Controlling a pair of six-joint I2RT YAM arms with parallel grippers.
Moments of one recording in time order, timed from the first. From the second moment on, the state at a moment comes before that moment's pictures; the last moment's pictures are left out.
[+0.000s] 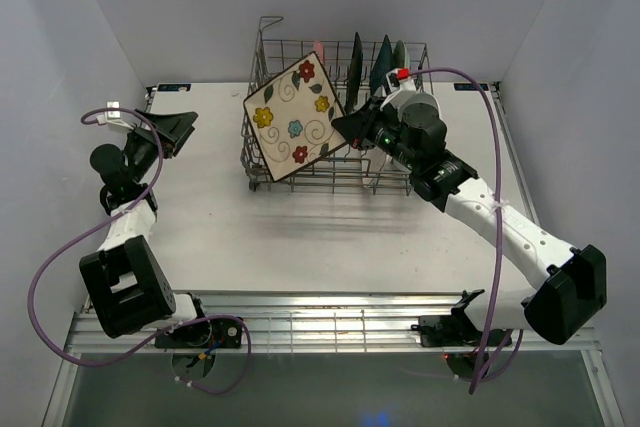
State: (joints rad) left arm 0.40 1.36 0.73 0.85 0.88 -1.22; right arm 0.65 1.30 1.16 0.11 -0.13 0.60
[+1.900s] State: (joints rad) left arm 0.40 1.36 0.73 0.84 0.87 -1.19; right arm 0.81 1.45 1.31 -0.05 0.74 0.03
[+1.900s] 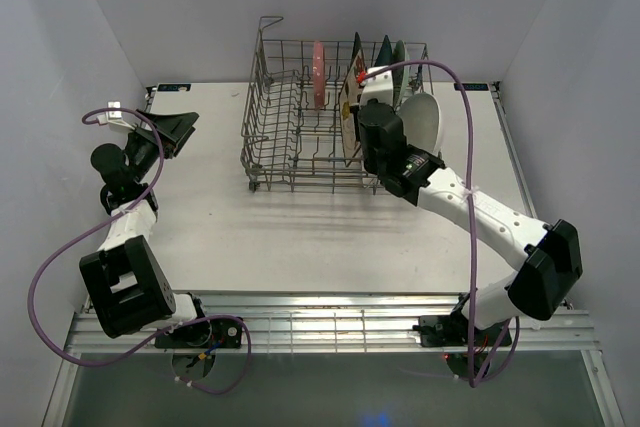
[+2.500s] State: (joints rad) left arm 0.40 1.36 0.73 0.84 0.87 -1.19; right arm 0.83 1.57 1.37 -0.03 0.82 -0.05
